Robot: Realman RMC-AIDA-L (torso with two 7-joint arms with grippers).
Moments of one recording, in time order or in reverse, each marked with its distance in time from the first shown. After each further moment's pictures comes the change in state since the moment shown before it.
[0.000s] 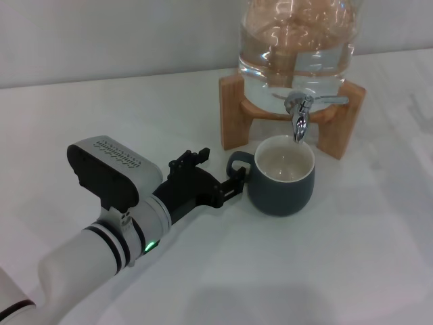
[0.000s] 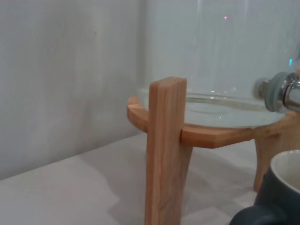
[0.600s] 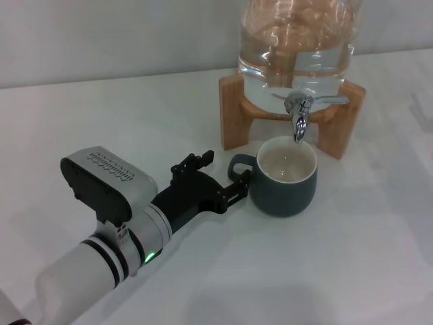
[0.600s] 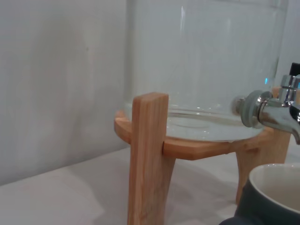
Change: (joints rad) left arm 0.059 0.005 -0.008 0.036 0.038 0.064 0.002; right arm -0.001 -0.002 0.002 -0.001 0.000 -0.002 0.000
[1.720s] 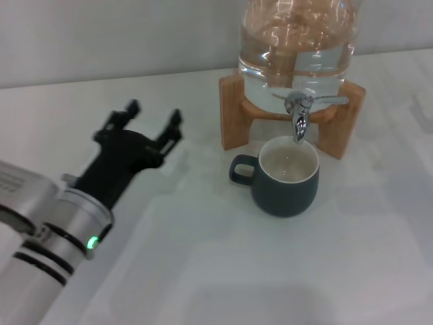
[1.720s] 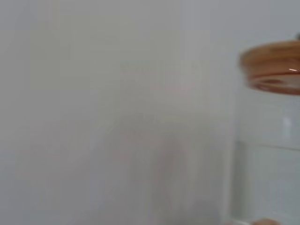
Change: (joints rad) left arm 0.171 -0.008 -0.231 -0.034 0.038 0.332 0.040; right arm -0.001 0.000 -0.001 0.004 0.000 -0.009 0.028
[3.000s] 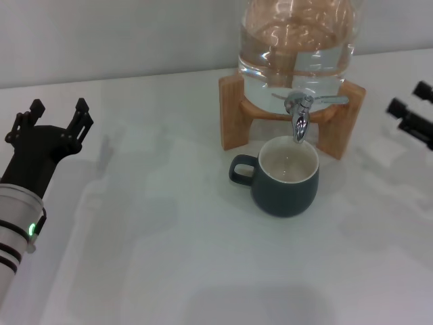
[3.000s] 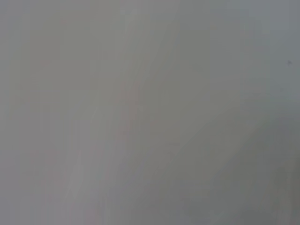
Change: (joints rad) left arm -0.042 -0.001 -0.031 -0.171 -0.300 0.037 0.092; right arm -0.157 -0.065 -0.116 -0.240 -0.581 0.295 0.665
